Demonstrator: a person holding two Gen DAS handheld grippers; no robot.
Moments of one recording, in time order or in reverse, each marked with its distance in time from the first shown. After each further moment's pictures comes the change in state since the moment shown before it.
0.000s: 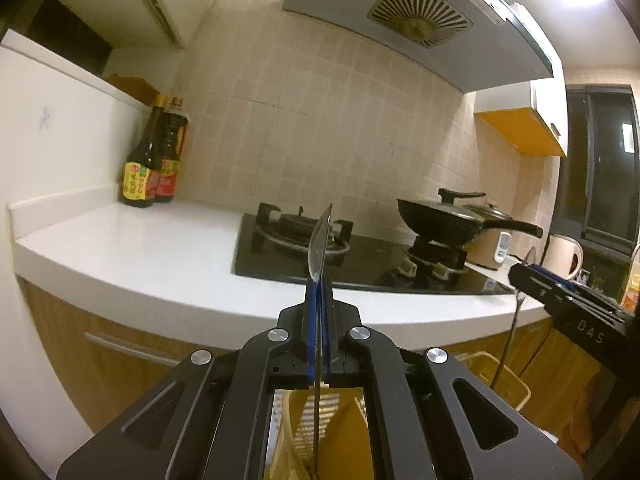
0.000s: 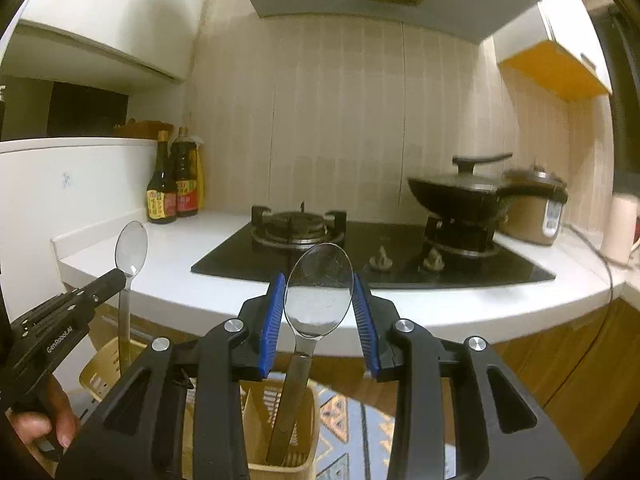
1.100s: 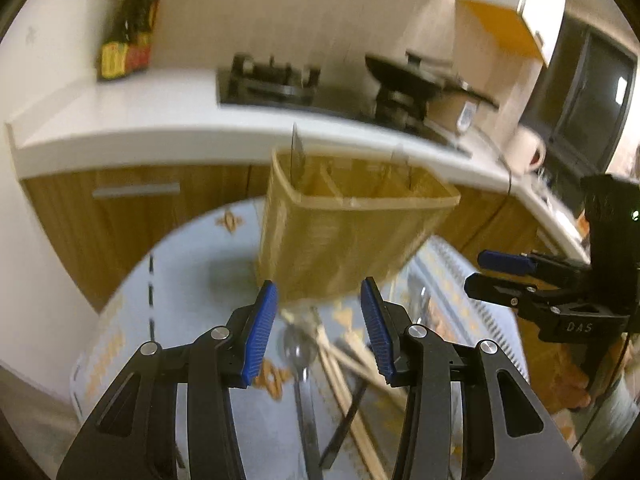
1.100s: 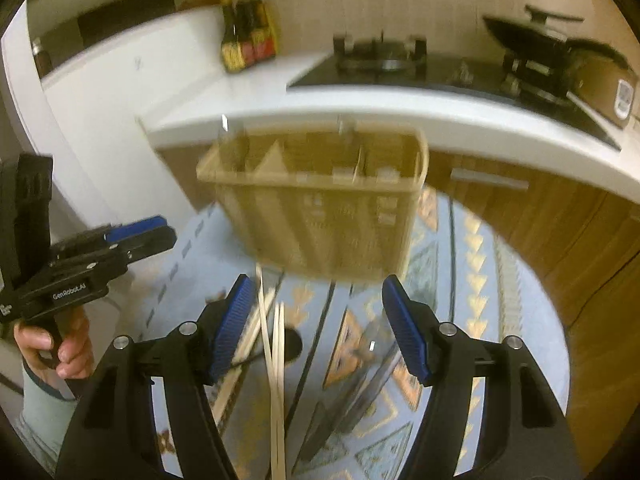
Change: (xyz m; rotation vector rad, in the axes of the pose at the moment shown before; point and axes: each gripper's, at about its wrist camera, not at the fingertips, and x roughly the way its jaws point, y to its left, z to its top) left arm -0.070 0.011 -0.043 0.010 0.591 -0.117; right arm -0.060 0.027 -0.066 0.027 0.629 0.301
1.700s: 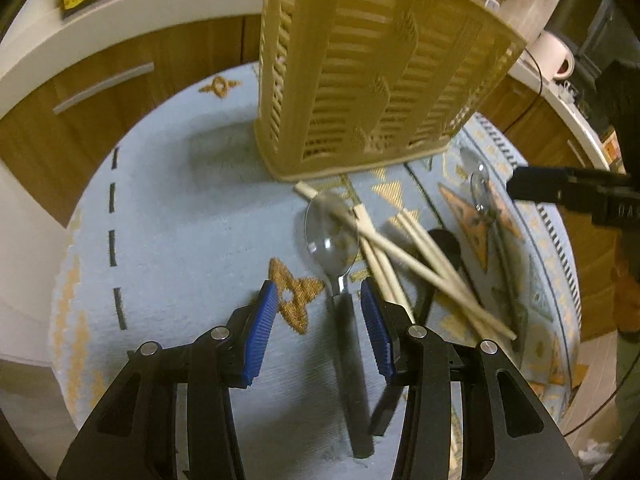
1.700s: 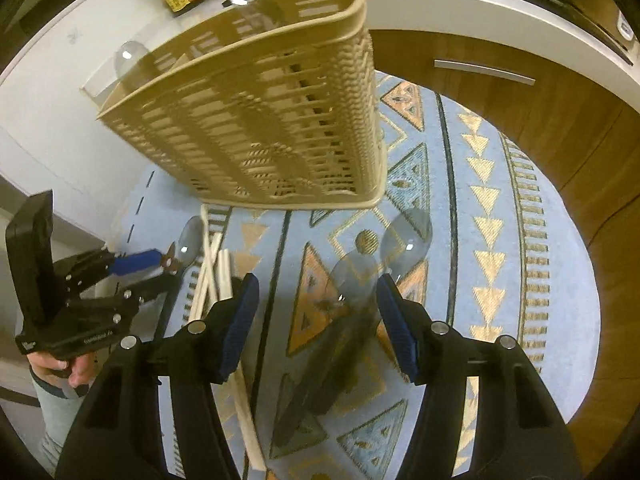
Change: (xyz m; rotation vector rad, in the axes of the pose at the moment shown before) left arm 0.085 0.018 -0.048 0.071 0.368 0.049; right arm 0.064 -0.051 -0.011 0.148 0.259 -0.003
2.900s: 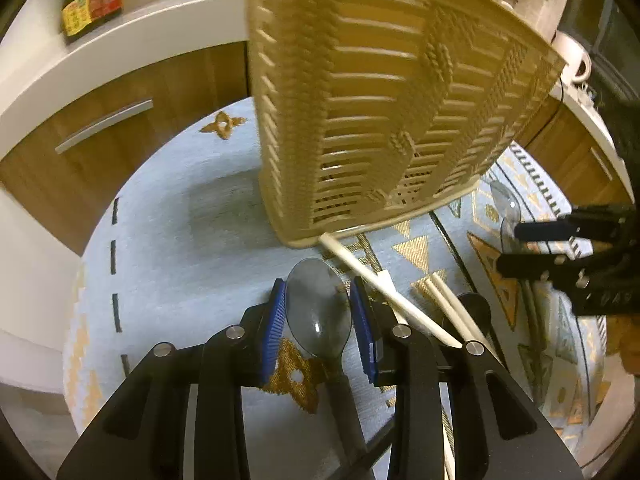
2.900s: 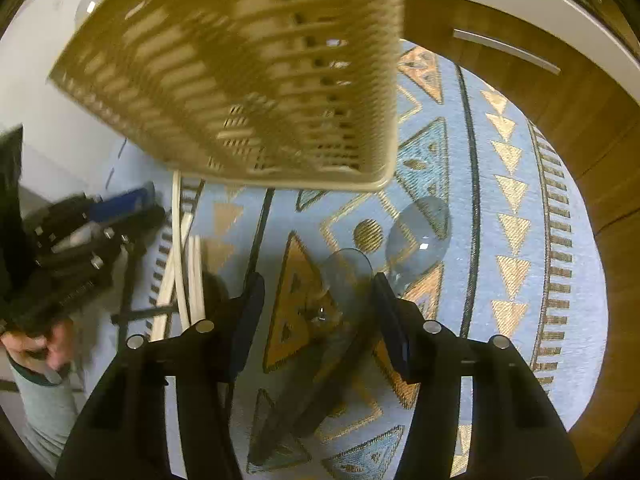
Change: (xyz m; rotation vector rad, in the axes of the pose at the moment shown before) left arm 0.002 0.007 0.037 0.006 -0.075 0.089; right arm 0.053 0.009 0.010 -0.067 0.114 -0.057
